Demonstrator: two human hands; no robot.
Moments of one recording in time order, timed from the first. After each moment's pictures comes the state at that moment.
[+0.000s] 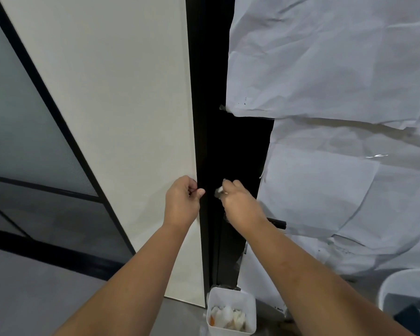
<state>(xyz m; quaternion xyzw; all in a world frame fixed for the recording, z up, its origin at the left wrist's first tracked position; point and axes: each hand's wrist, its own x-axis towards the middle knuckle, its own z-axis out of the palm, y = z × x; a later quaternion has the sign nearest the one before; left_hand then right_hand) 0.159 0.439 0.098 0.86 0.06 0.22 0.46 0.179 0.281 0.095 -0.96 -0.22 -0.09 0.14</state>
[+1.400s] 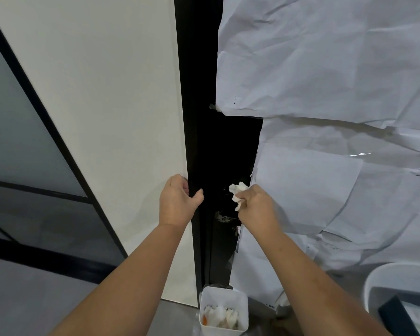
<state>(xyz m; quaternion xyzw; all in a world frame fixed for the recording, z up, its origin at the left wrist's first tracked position) 0.158 0.428 0.096 0.89 0.08 0.23 0.38 0.160 0.237 0.095 -0.94 -0.05 -0.11 0.31</state>
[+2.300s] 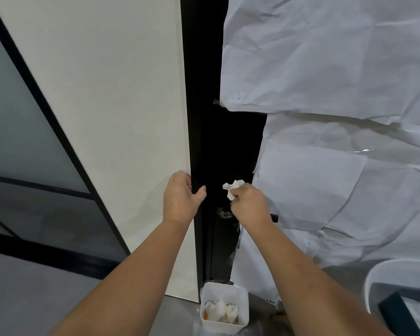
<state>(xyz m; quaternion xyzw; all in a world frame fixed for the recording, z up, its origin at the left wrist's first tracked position) 0.155 0.426 0.097 0.89 0.09 0.22 0.38 0.164 0.260 0.101 -0.97 -0.06 -0.05 0.23</state>
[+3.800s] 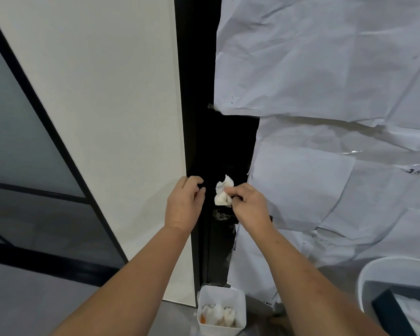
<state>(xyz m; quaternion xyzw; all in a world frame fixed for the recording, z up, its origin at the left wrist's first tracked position) 0.147 0.416 0.090 0.89 -0.04 0.29 0.35 0.148 0.251 0.106 -0.88 -0.04 -0.09 0.47</state>
